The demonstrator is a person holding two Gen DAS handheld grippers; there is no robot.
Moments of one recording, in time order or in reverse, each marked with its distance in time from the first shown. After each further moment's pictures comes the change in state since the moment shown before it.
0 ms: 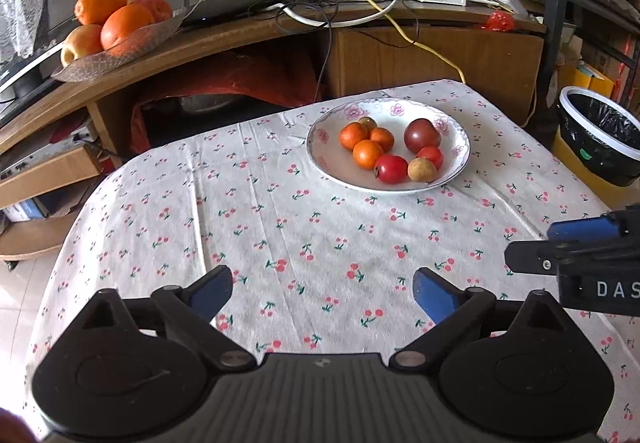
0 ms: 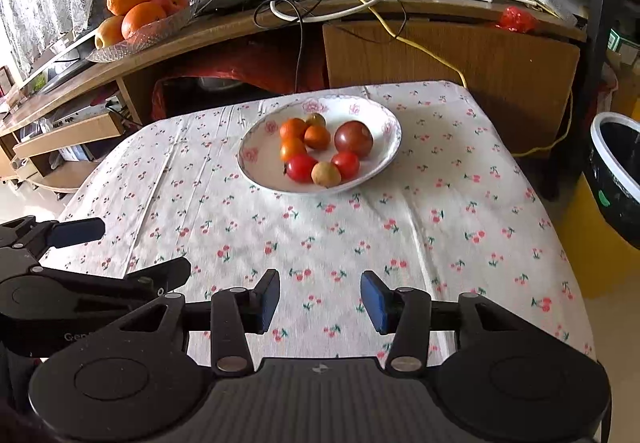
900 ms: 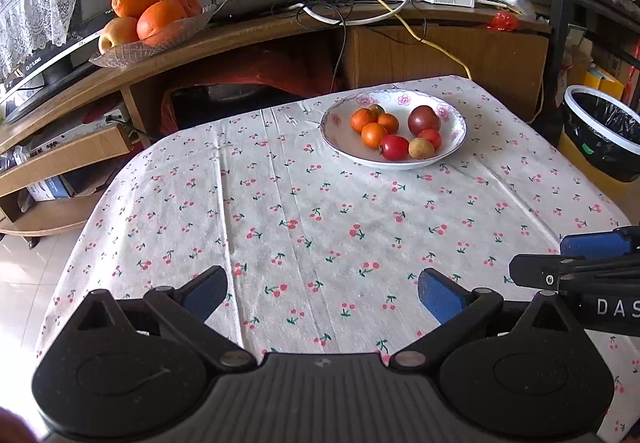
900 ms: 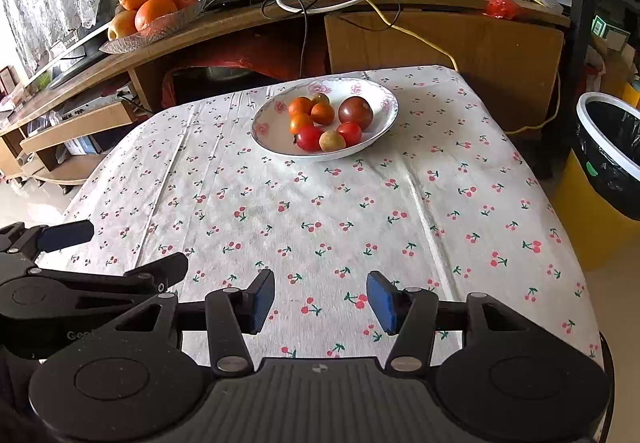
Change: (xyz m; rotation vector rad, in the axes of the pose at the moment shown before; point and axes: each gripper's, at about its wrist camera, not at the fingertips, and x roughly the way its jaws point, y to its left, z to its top) left arm -0.038 -0.011 -0.032 -0.034 -0.005 0.059; right arm -0.030 0.009 -0.035 0.019 0.002 -0.002
